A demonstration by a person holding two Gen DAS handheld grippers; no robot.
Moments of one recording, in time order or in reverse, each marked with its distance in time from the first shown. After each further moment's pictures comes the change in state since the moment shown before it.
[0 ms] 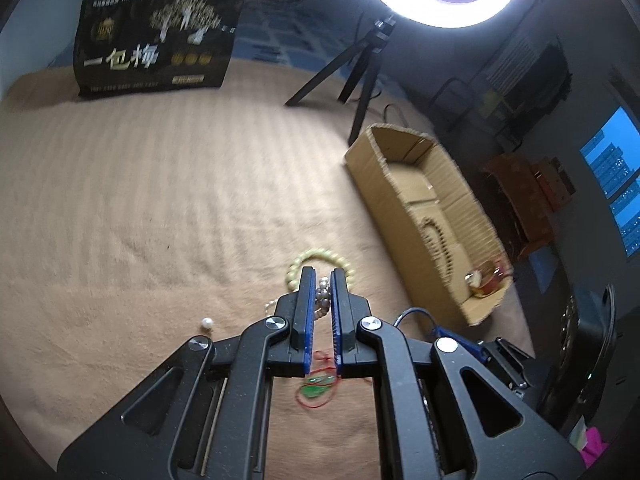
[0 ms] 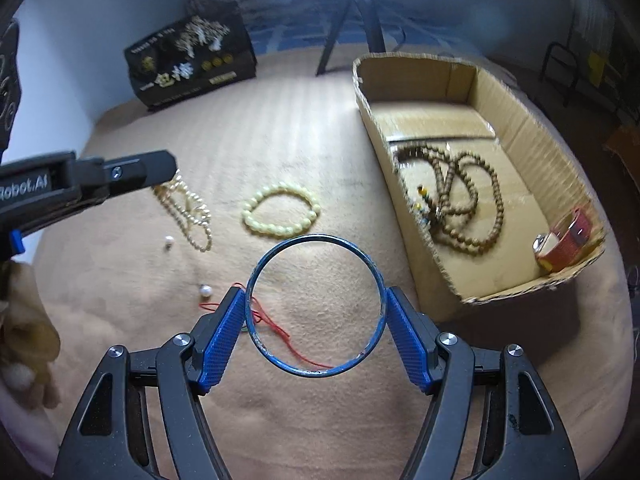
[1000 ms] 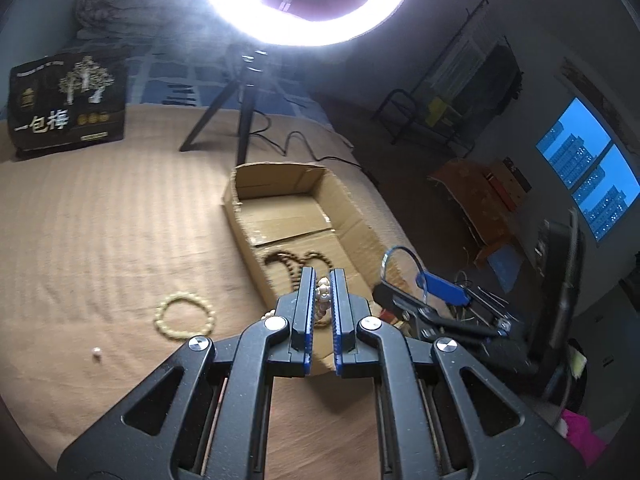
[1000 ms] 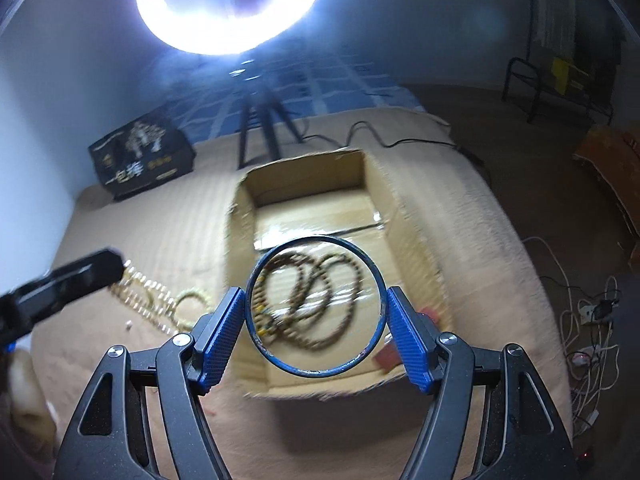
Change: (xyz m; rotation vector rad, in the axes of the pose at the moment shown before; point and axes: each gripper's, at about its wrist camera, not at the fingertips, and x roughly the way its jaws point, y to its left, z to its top) left arm -0.005 -0.117 0.020 0.082 -0.063 -0.152; right arm -0.049 -0.121 0.052 0.088 -0.149 -0.048
